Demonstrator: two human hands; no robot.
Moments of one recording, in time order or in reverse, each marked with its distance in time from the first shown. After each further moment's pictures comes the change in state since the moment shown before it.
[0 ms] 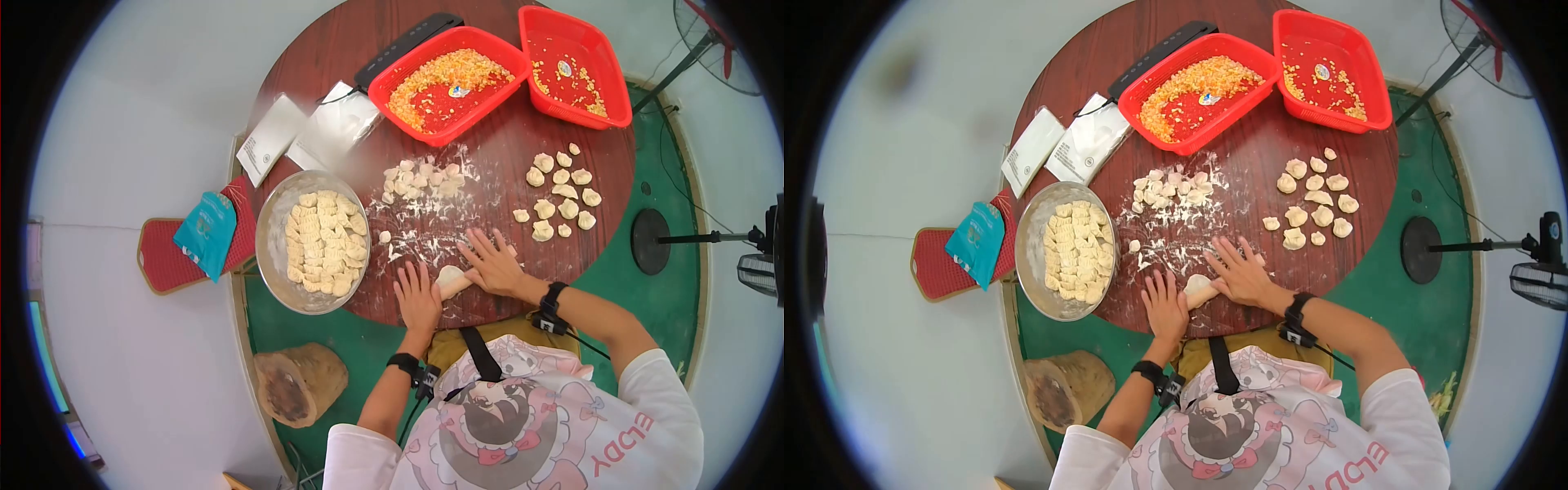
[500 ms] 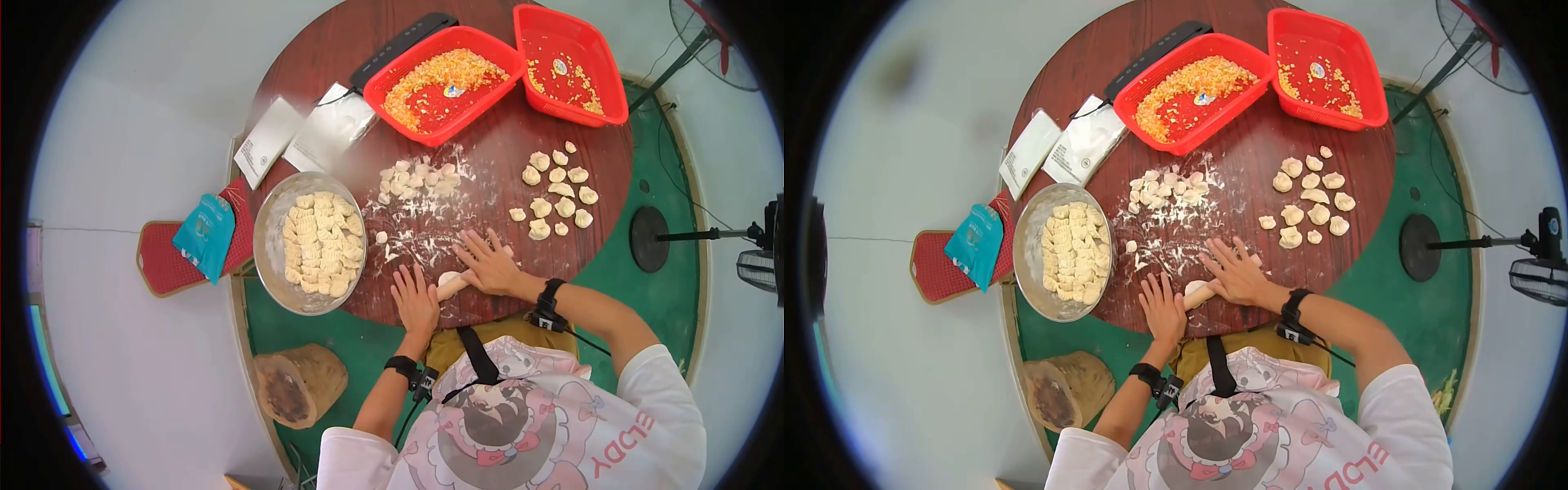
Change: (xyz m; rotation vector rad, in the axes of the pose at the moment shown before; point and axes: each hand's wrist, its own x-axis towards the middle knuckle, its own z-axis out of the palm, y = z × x) left_hand -0.004 0.004 0.001 -0.028 -0.043 -0.074; right_hand -0.001 0.002 0.004 -0.021 -0.032 -0.013
